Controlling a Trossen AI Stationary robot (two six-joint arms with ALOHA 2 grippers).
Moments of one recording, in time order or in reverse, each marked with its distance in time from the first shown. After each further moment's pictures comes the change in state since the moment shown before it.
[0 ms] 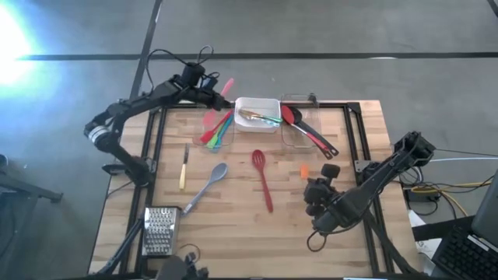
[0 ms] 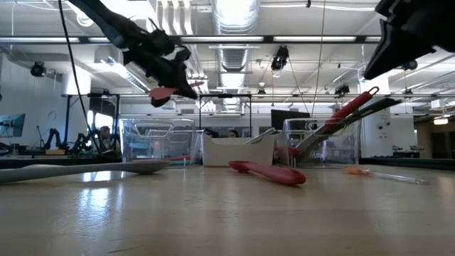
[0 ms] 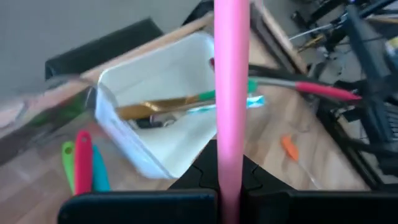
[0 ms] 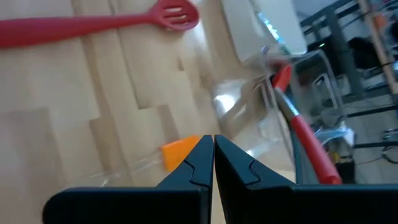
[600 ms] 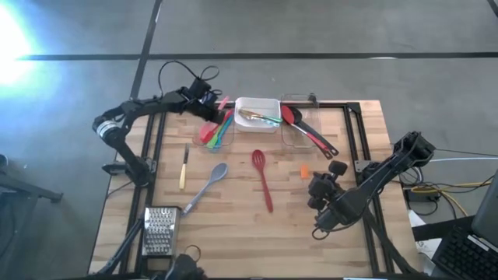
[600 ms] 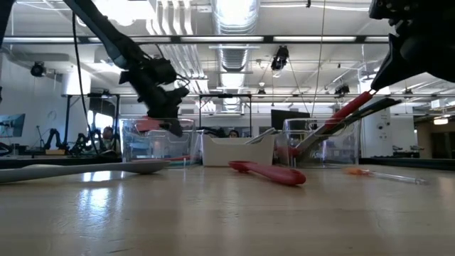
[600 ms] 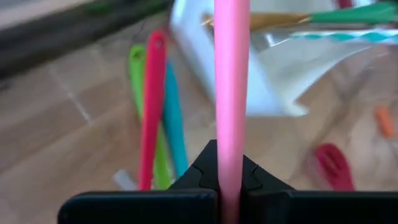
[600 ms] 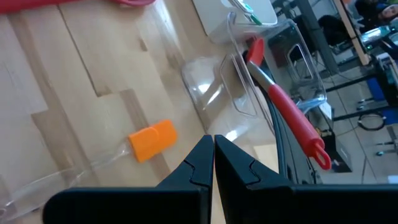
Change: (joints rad) left arm -0.005 0.098 -0.133 -0.034 -0.166 0.018; right arm 0.000 0.000 -0.090 -0.094 0.037 0.226
